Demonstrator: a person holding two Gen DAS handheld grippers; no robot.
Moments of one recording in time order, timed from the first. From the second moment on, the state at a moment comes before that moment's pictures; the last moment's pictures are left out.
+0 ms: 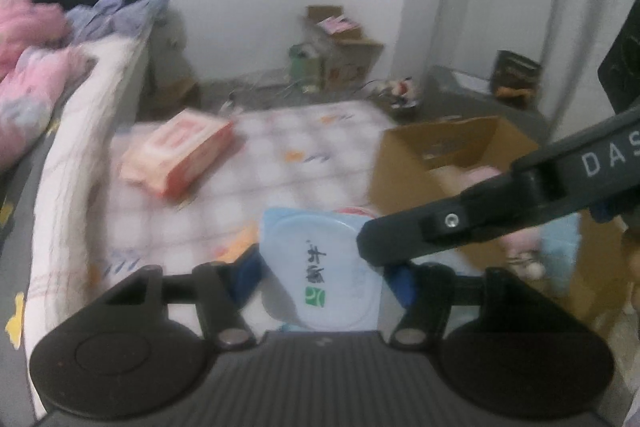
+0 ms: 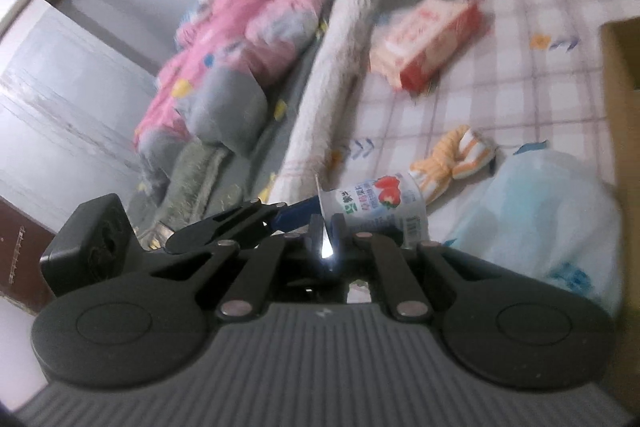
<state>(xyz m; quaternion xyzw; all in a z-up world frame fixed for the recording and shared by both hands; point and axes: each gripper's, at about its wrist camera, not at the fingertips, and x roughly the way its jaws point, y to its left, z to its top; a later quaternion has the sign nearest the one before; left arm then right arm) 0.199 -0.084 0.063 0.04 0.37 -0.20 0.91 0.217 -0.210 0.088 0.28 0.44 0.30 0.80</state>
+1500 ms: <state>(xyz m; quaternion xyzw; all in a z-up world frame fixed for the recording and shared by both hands) 0.141 -0.258 0.032 0.15 0.45 -0.36 0.80 0.081 -0.443 -0.025 0.34 0.51 0.03 0.79</state>
